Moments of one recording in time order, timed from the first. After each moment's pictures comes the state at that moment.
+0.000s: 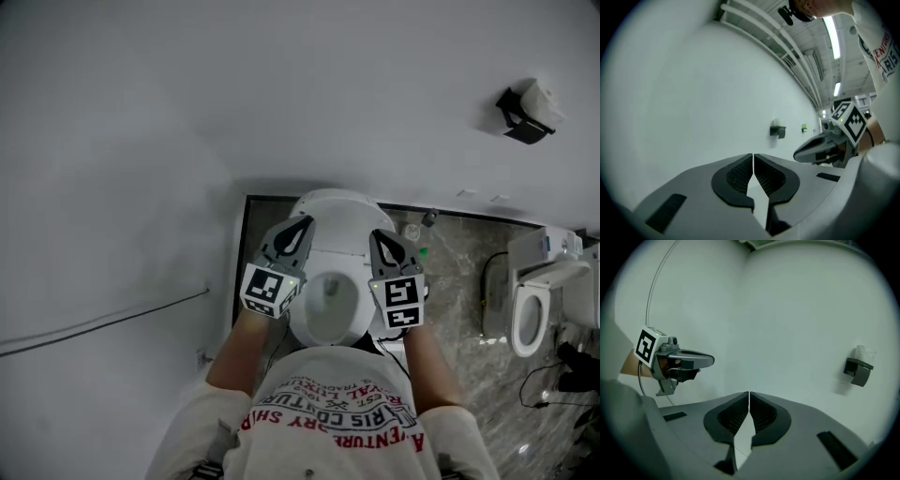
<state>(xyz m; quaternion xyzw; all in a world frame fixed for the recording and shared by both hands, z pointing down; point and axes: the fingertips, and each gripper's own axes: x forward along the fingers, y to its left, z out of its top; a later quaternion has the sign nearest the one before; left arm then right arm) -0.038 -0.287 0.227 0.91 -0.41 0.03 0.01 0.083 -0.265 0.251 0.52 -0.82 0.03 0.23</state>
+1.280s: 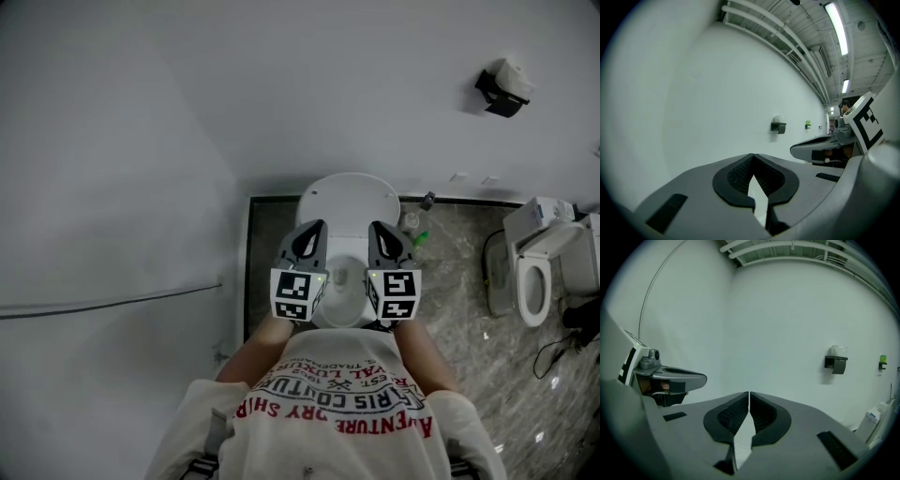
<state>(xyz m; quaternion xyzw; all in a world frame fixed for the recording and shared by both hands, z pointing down) -0.074 -0.188 0.218 0.89 -0.45 0.07 0.05 0.030 -0.174 0.220 0.61 -0.78 0.05 0.14</state>
